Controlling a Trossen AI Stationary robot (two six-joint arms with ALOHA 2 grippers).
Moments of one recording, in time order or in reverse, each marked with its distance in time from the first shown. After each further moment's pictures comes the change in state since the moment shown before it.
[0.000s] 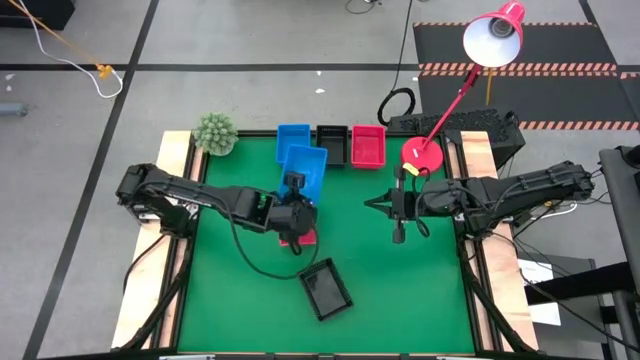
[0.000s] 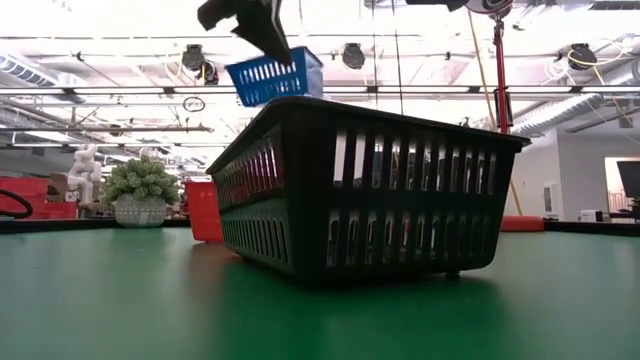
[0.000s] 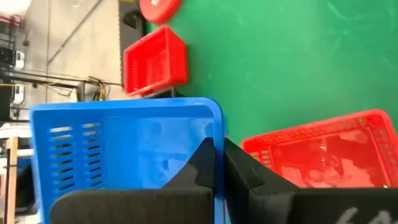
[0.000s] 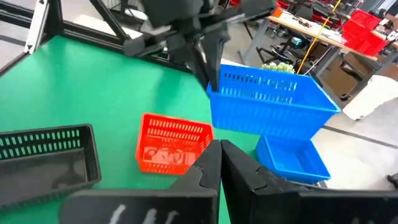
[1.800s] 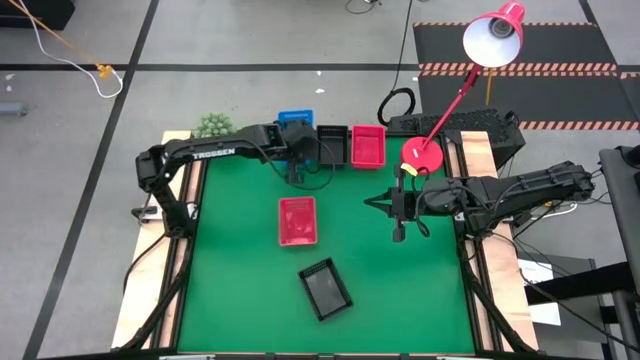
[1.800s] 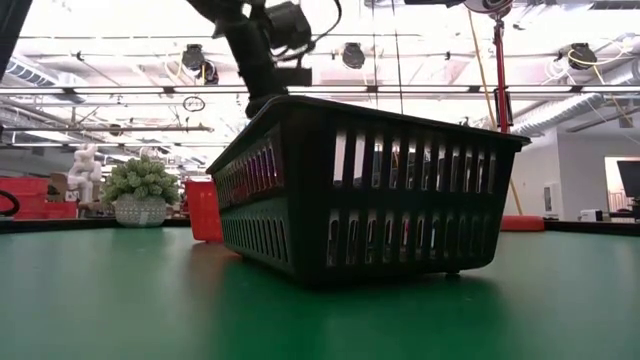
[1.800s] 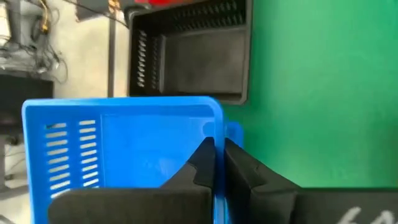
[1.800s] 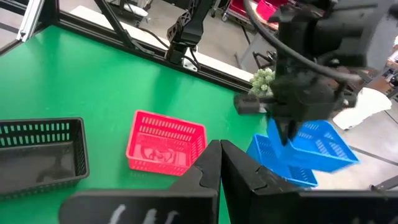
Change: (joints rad) left arm 0.570 0.125 -0.001 0.093 0.368 0.203; right arm -0.010 0.000 0.001 0.006 0.000 -0.073
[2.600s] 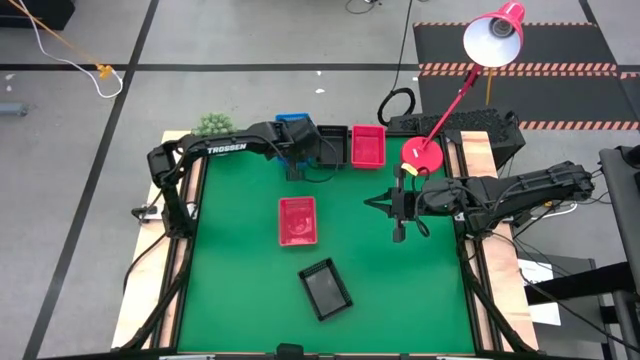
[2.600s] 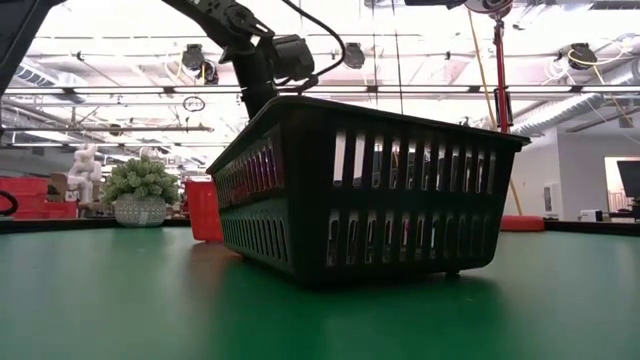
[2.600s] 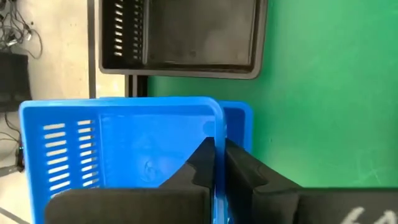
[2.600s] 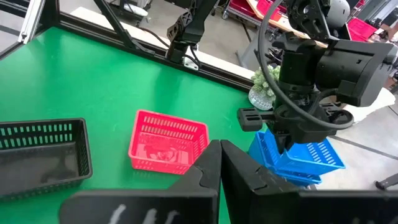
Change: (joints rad) left arm 0.063 0.093 -0.003 0.004 0.026 0.007; right arm 0.001 0.000 0.000 -0.008 -0.001 0.022
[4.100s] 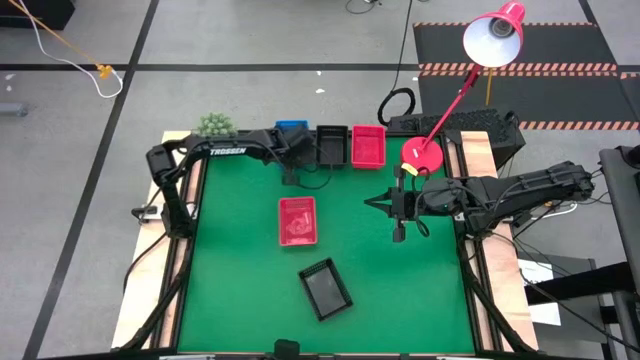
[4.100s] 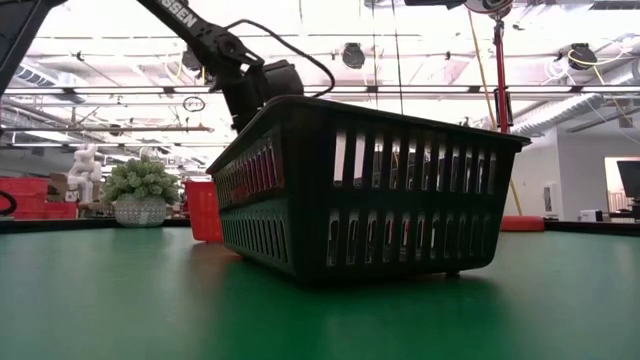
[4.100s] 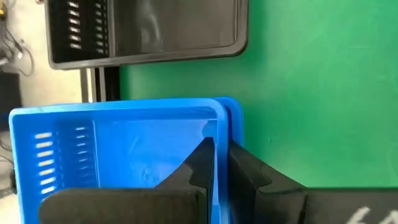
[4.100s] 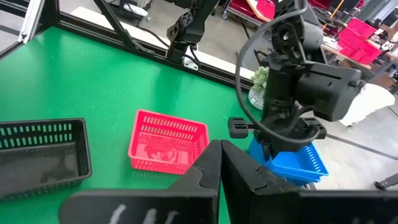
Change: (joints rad) left arm 0.044 0.005 -0.191 0.212 0.060 0.101; right arm 0.000 0.000 0.000 0.001 0.000 -0.002
